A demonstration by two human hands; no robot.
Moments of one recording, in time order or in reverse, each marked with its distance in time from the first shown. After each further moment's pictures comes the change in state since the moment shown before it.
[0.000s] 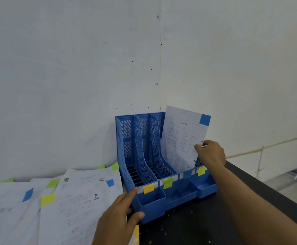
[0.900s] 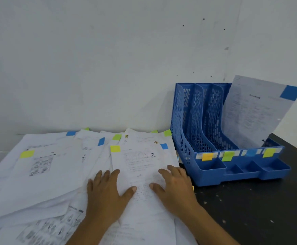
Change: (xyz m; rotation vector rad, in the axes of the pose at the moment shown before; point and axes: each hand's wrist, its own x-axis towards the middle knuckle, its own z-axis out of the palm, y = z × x) left_hand -0.098 -0.094 -0.092 0.513 0.156 -0.549; right_hand -0.264 -0.030 0.143 -0.423 -0.662 -0.655
